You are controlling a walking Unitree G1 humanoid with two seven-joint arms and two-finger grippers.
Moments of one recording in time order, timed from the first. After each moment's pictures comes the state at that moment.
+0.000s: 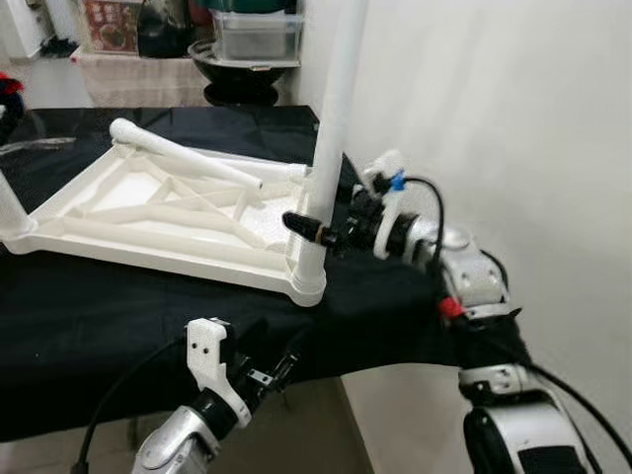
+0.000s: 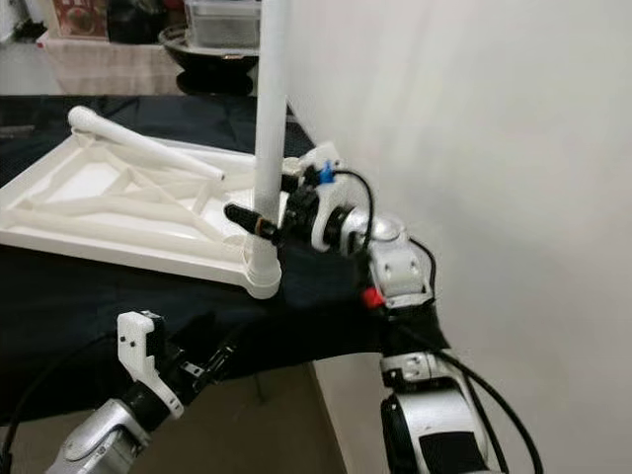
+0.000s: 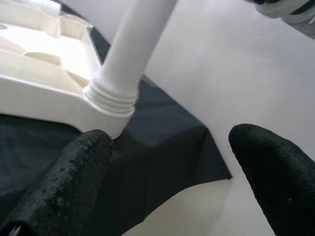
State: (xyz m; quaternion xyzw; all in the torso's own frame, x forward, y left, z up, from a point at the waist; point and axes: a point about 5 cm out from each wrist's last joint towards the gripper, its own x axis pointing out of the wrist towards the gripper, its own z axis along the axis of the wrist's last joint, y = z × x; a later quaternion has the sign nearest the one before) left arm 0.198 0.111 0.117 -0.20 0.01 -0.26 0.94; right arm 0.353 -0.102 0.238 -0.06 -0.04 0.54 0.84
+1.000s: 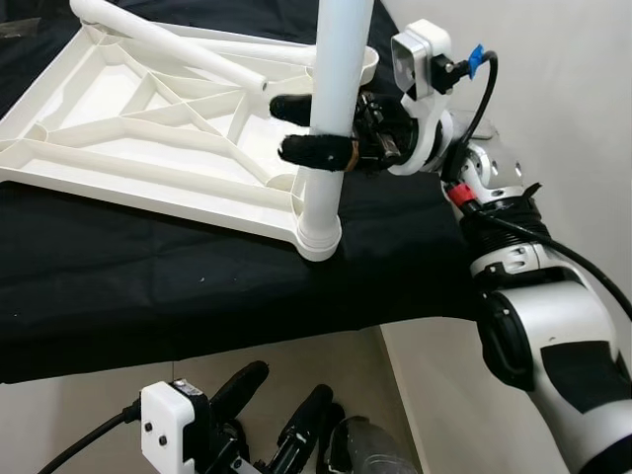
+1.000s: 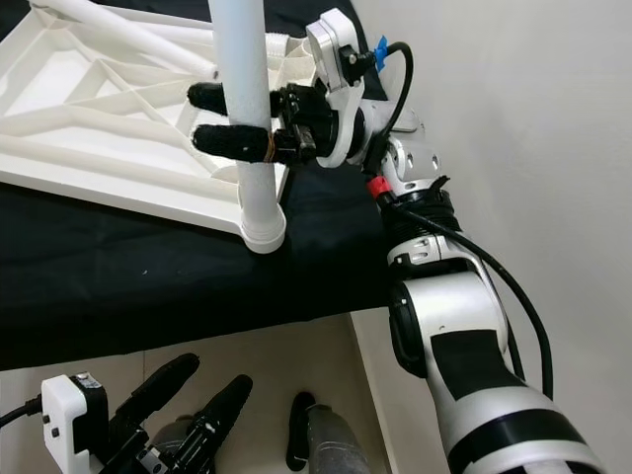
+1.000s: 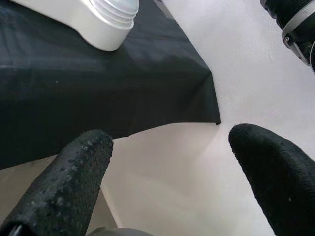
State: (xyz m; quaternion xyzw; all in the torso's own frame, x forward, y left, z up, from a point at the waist) left arm 0.104 0.111 0.173 -0.21 0.03 -0.27 0.94; right arm 0.357 -0.102 0.334 -0.06 -0.19 0.75 0.64
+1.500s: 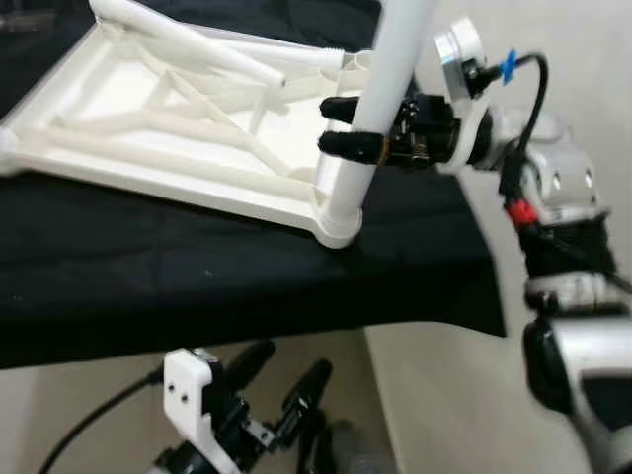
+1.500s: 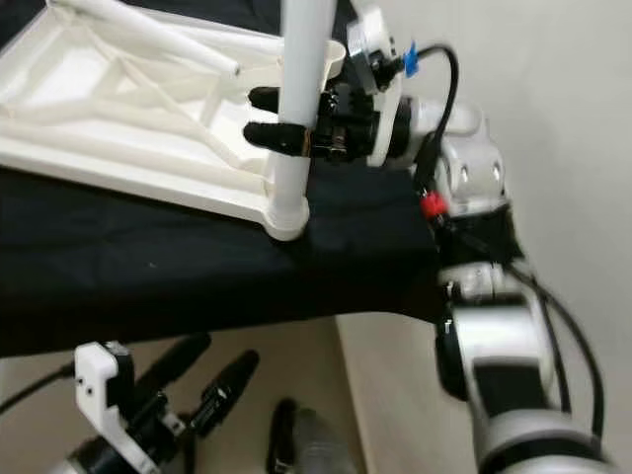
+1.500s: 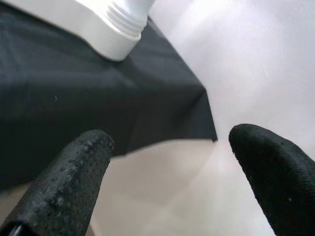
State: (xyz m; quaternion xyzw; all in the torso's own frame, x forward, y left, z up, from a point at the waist) left arm 0.151 0.112 0.140 -0.21 0.03 -0.27 0.94; right arm 0.328 -0.105 0.266 -0.05 -0.08 0.41 0.91
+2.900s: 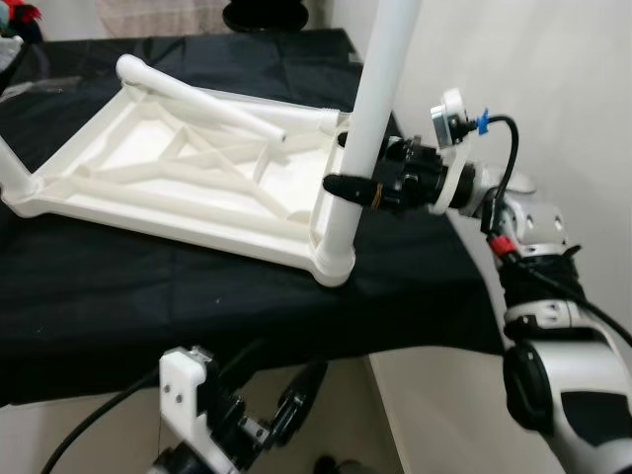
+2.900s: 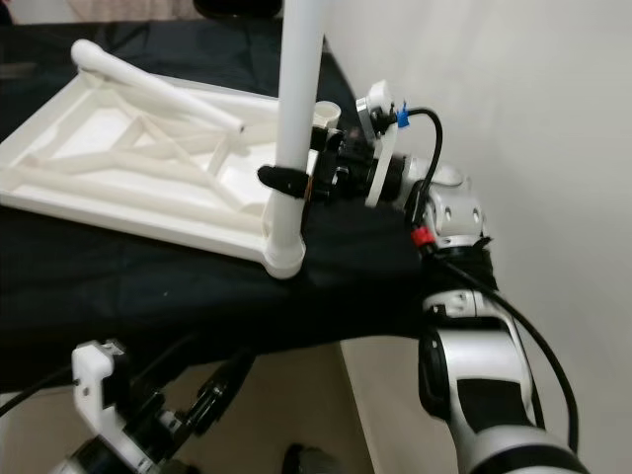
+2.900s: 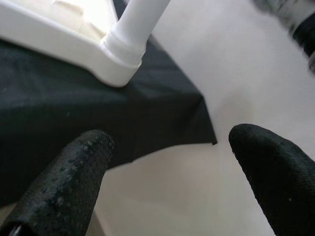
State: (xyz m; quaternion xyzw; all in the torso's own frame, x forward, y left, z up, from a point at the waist) left arm 0.127 0.112 0.158 -0.22 0.02 -0.27 0.94; right arm 0.365 -0.165 0.323 -0.03 -0.14 0.63 0.76
